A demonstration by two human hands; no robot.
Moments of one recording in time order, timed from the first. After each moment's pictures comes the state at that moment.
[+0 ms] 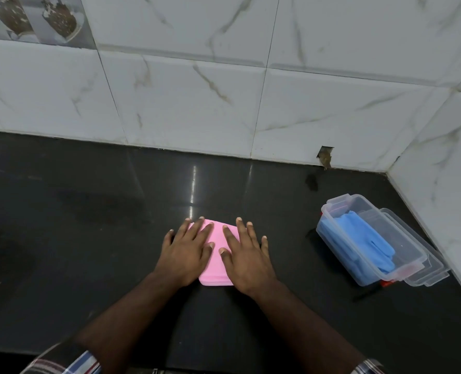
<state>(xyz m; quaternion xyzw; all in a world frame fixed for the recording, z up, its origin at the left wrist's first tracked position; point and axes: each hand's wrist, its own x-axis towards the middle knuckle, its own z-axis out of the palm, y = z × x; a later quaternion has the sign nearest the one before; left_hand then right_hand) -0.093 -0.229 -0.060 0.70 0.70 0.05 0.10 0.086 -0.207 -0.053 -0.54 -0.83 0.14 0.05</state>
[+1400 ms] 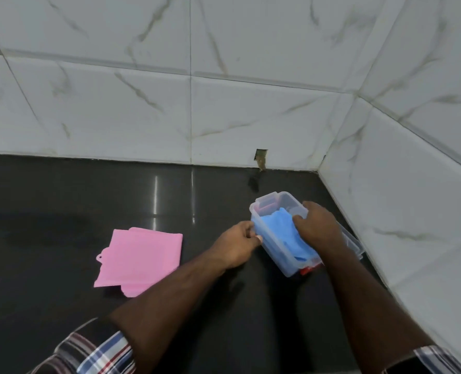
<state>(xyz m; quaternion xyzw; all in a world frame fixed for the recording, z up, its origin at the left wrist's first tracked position) 0.142 -0.177 0.012 0.61 0.60 0.23 0.47 0.342 -0.145 0.046 -0.76 -0.60 0.15 0.17</state>
